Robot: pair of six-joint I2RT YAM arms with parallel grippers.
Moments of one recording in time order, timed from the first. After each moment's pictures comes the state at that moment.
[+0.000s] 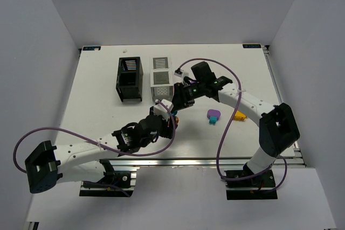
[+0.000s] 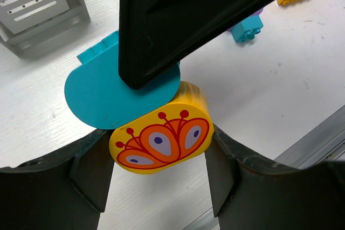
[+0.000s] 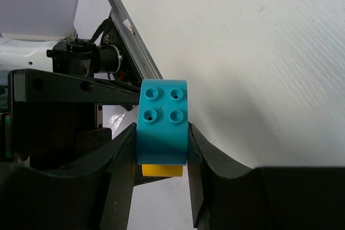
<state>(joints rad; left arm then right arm) -1.10 1.09 0.61 0.02 -0.42 -0.35 0.65 1.64 1.26 -0.43 -0.80 0.39</state>
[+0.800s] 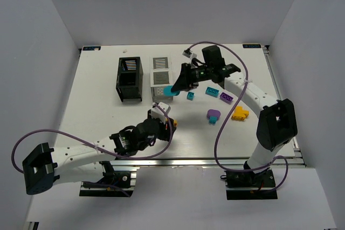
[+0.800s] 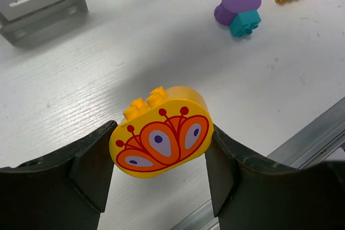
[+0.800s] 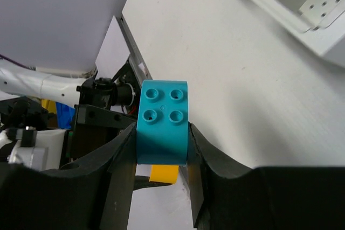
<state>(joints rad) -1.12 1.04 0.55 0.04 -0.44 -0.38 0.53 1.71 1.42 -0.39 -0.90 0.42</state>
